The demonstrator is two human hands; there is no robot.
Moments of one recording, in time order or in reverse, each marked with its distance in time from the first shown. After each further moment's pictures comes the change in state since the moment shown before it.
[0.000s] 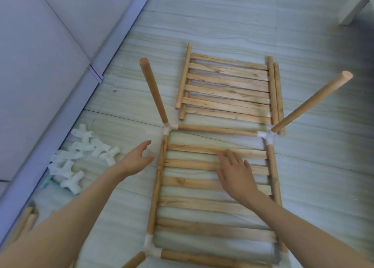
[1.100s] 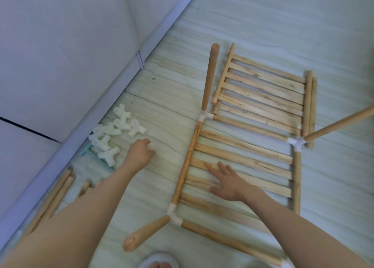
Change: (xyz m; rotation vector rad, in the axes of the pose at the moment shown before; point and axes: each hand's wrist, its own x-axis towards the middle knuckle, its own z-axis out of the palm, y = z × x) left_hand -0.020 -0.075 -0.025 0.165 0.364 -0.140; right_hand 0.002 -0.085 0.003 -0.148 -0.614 -0.175
